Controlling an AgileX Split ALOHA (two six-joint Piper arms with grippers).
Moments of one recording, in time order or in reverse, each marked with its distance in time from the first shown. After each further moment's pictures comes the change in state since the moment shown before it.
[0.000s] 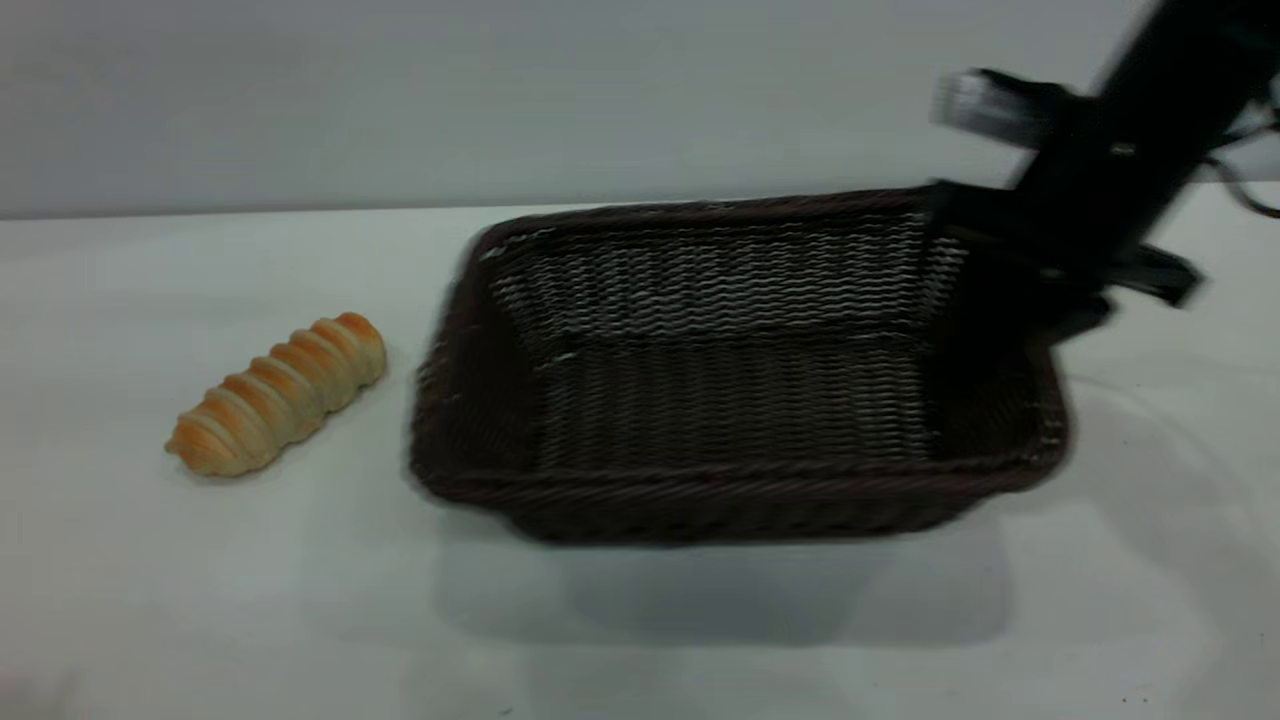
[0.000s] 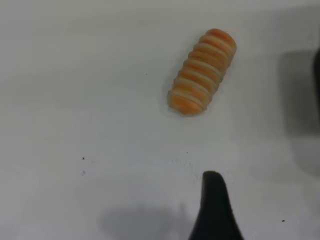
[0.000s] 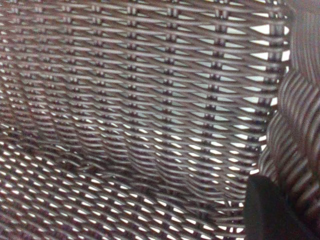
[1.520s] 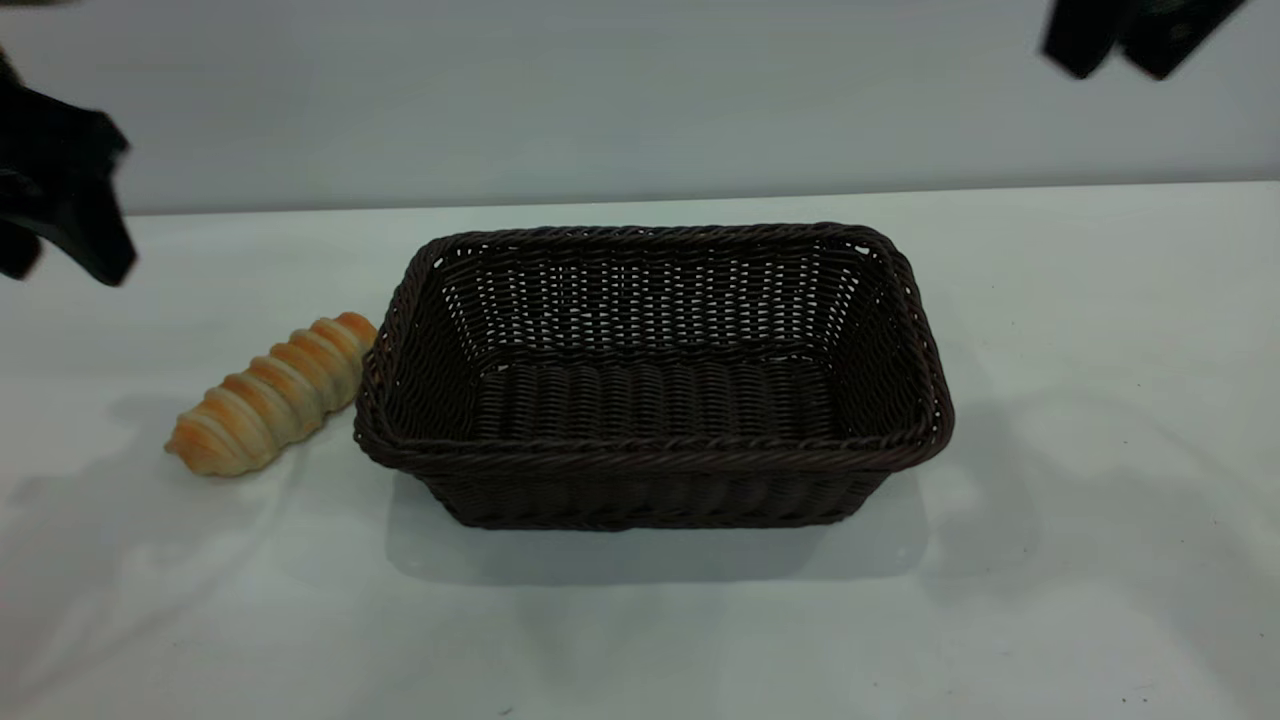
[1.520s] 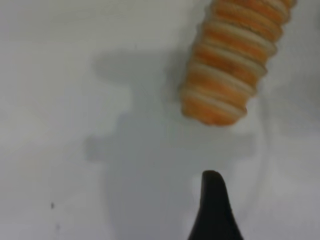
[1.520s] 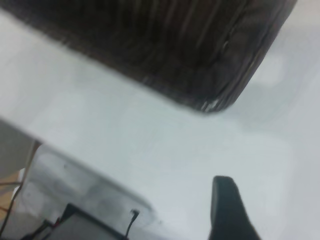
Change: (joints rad) left arm 0.000 0.920 -0.367 -0.015 -0.138 0.117; right arm 0.045 -0.517 -0.013 -0.211 0.333 -0.078
